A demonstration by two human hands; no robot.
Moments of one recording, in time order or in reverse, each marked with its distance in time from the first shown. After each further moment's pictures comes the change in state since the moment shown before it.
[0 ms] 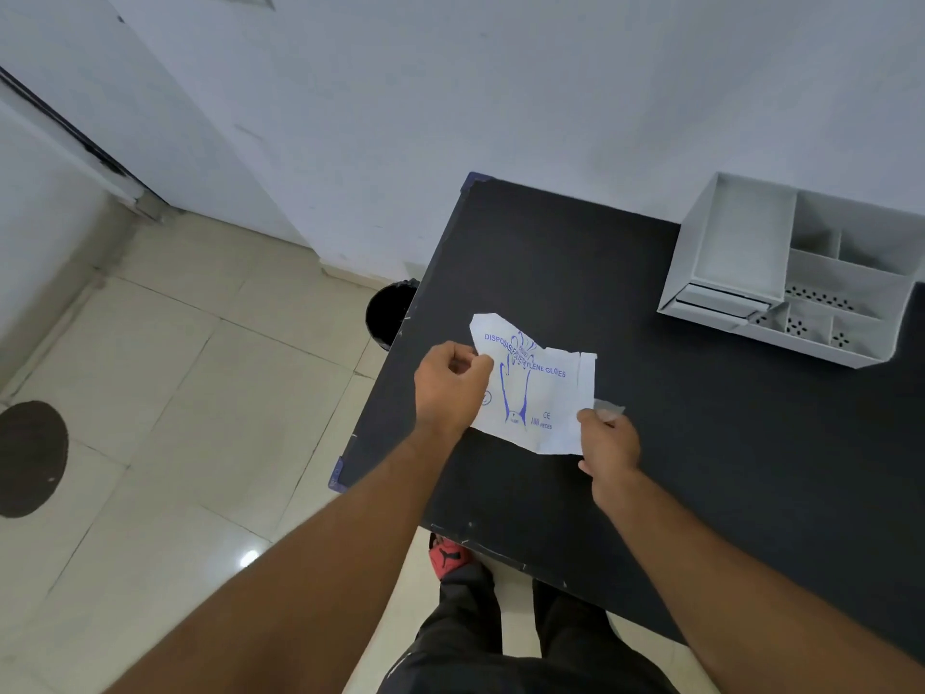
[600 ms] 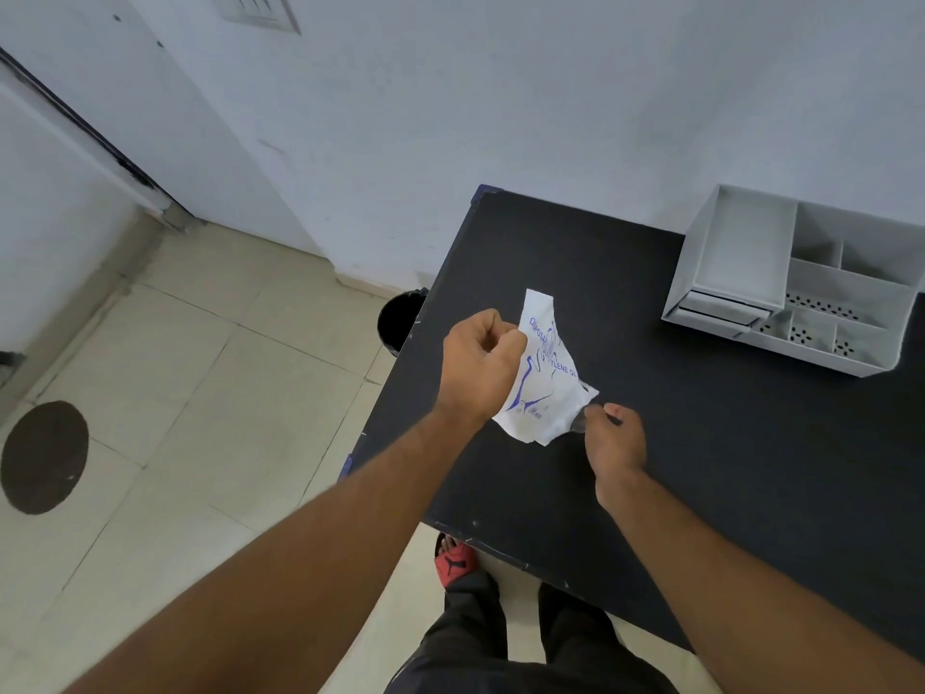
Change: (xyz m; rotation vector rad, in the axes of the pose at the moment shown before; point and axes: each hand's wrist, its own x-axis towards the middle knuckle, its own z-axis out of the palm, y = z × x) left_hand -0.037 0.060 -0.004 -0.126 -0.125 0.315; right_hand 0.008 -0.001 -0.005 -0.023 0.055 -0.068
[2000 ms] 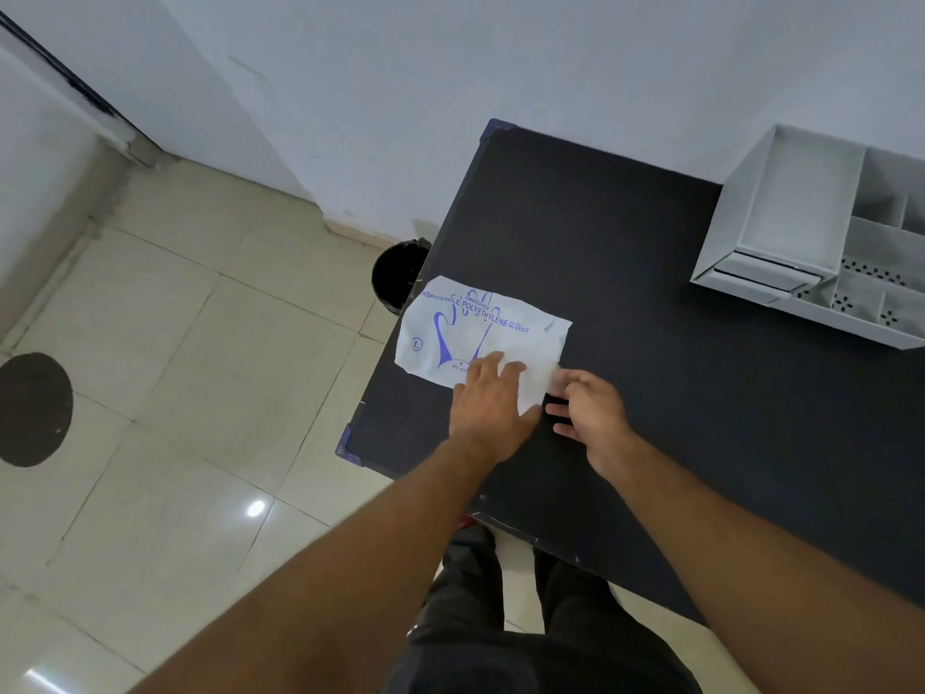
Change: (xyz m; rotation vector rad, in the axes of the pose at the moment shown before) left_hand -0.013 -0.120 0.016 0.904 -0.320 -0.044; right_hand -0.004 -0.003 0.035 -0.161 -0.305 0.022
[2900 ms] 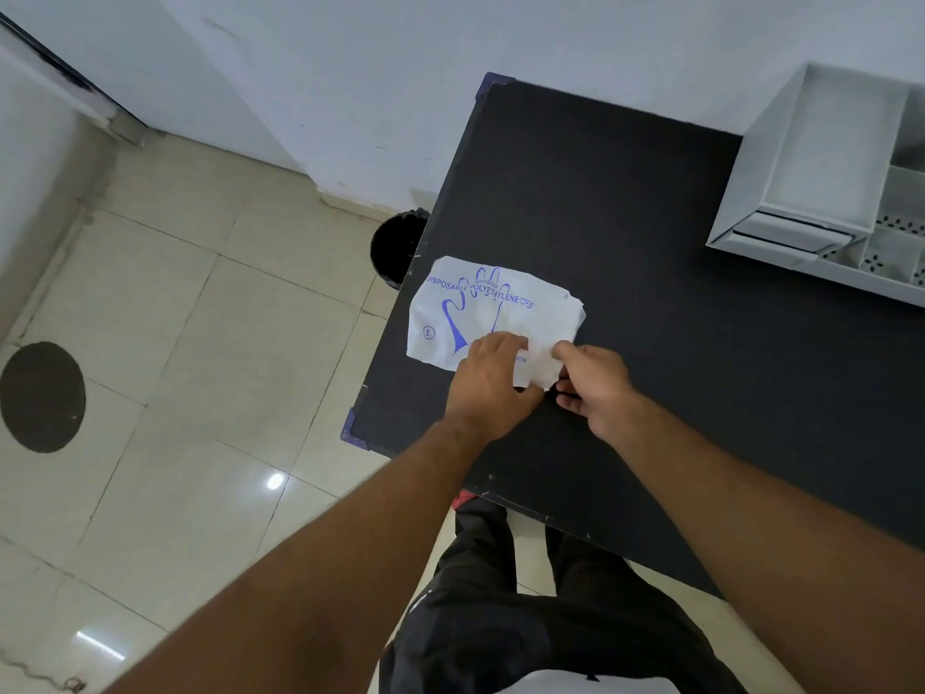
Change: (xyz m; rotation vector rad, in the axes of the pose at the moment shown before) left_hand 0.006 -0.012 -0.002 -0.171 0.054 0.091; right_hand 0.008 -0.013 0.007 0.013 -0.002 0.111
